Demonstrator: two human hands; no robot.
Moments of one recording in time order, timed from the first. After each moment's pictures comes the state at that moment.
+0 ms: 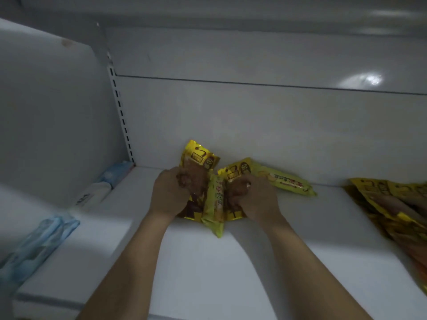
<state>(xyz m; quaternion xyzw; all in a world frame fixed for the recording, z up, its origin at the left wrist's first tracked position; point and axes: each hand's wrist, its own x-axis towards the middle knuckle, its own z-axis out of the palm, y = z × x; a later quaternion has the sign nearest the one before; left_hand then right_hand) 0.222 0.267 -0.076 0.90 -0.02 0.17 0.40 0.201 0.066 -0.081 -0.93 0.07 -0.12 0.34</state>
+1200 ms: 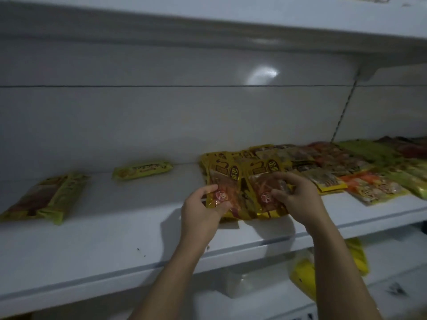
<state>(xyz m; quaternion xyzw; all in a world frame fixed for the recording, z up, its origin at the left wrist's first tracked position) -0.011 -0.072 -0.065 0.75 -0.12 -0.02 0.65 -0.080 -0.276 -0.047 -0.85 0.22 -0.25 0.41</state>
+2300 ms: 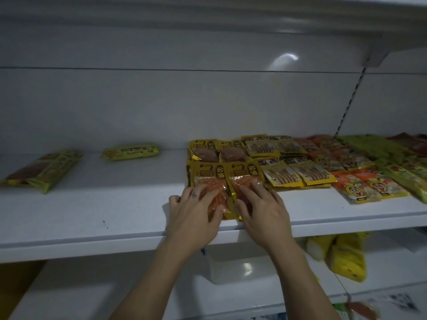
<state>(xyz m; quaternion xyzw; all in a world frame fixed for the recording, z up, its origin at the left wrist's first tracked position) -0.050 -0.120 -0.100 0.94 -0.25 0.14 0.16 -0.101 -0.286 -0.104 -0.97 0.12 -0.18 0.13</state>
